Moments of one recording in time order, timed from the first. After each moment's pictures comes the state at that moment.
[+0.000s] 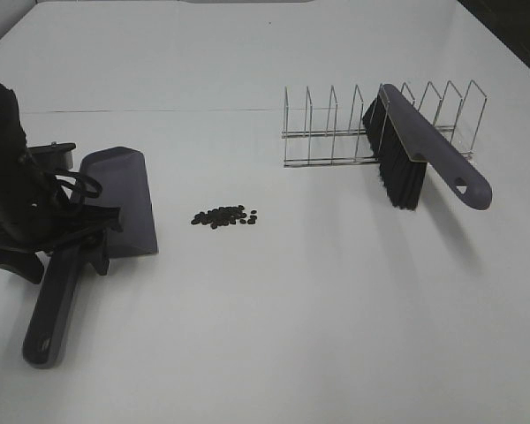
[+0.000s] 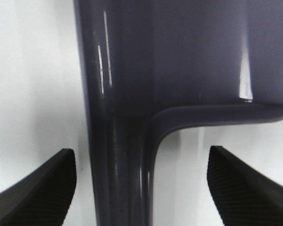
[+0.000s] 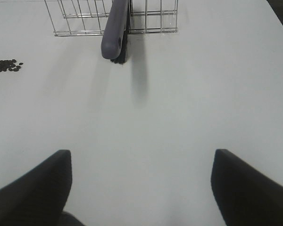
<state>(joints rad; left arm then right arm) -0.28 1.97 -1.06 -0.13 0.67 -0.28 -0.06 0.00 -0.46 0.01 1.11 -0.02</state>
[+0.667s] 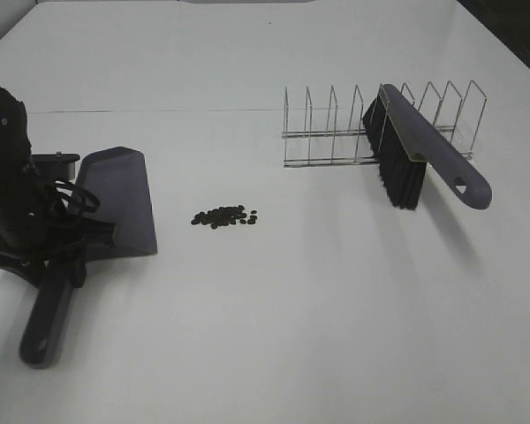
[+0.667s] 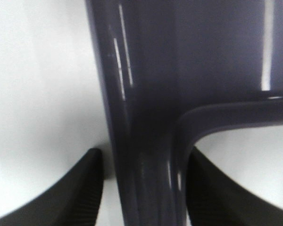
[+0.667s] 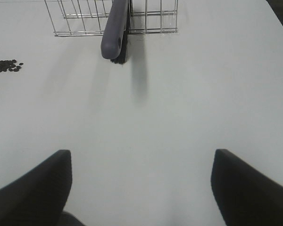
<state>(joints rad) -0.28 2.02 -1.07 -0.04 0.70 -0.26 -0.06 0.00 -0.46 0.01 1.11 -0.02</state>
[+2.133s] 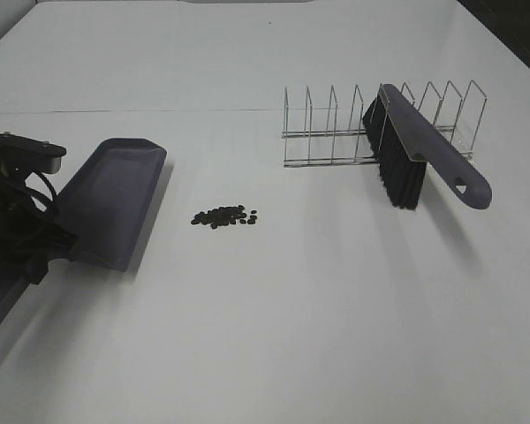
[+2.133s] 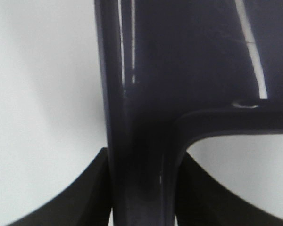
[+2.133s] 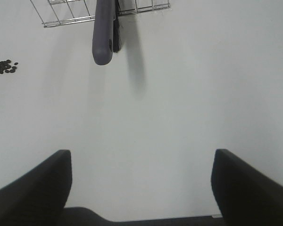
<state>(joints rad) -0.28 1.87 -0.98 0.12 0.72 -0.12 -0.06 0.42 -0.69 -0.01 1.13 0.10</state>
